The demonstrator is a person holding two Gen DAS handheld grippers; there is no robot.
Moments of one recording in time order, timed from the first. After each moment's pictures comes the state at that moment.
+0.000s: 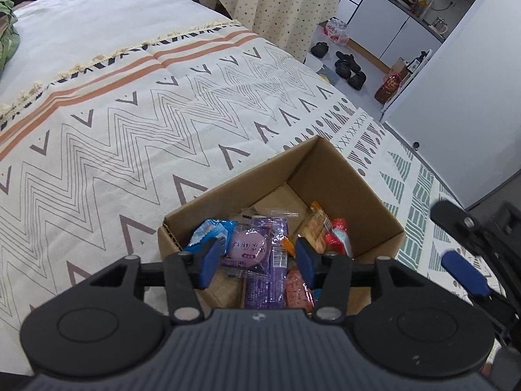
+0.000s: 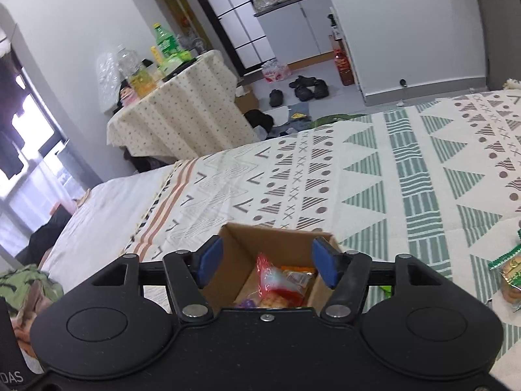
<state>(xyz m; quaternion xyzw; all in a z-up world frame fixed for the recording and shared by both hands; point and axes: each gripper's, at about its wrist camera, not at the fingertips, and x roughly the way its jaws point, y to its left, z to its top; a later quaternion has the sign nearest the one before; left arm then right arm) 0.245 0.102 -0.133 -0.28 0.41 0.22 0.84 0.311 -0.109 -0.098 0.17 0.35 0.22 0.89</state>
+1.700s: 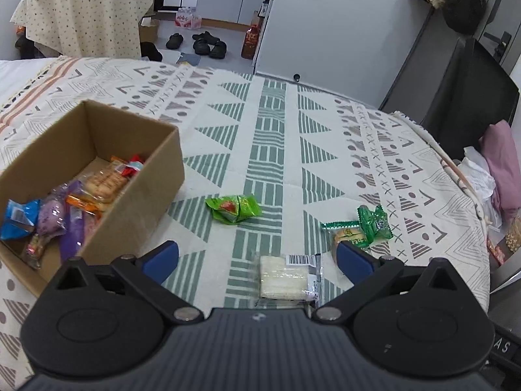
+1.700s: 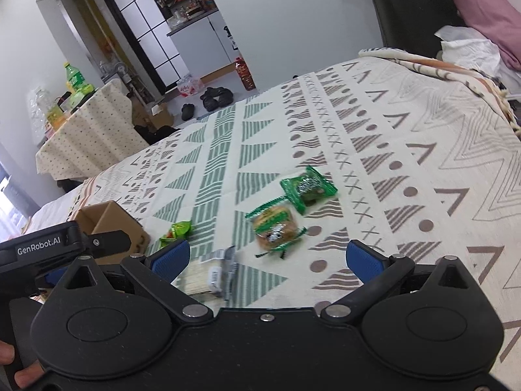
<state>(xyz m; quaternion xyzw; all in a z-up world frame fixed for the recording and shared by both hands) 0.266 -0.098 -0.150 -0.11 0.43 0.00 0.90 0.247 -0.345 -0.180 0.20 0.36 0.10 0.91</state>
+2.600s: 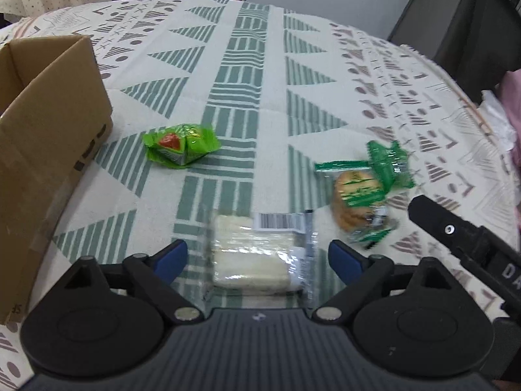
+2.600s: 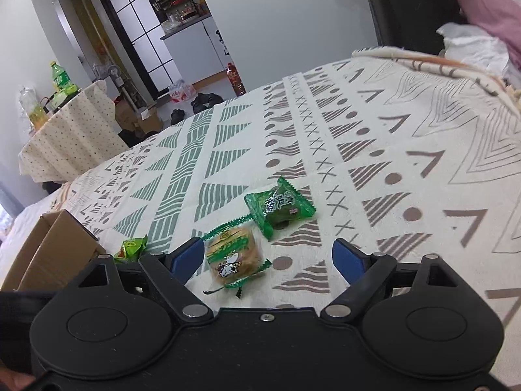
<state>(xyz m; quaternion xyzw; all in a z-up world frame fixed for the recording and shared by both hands) 0.313 -0.139 -0.232 -0.10 0.52 -0.01 0.85 0.300 -0.352 -0.222 0.18 0.35 0.10 0.91</state>
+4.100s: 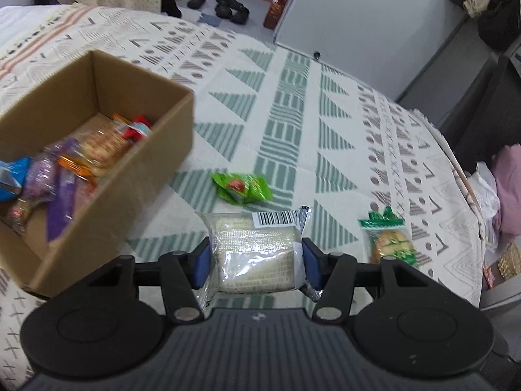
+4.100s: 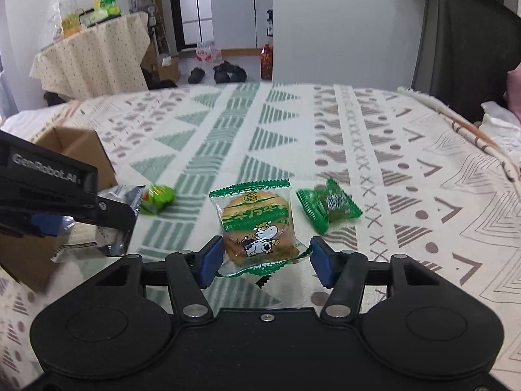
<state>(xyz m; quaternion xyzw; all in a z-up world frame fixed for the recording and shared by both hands) 0.284 -0.074 -0.160 -0.19 0.47 0.03 0.86 0.270 -0.271 -0.177 0.00 0.35 0.11 0.93</state>
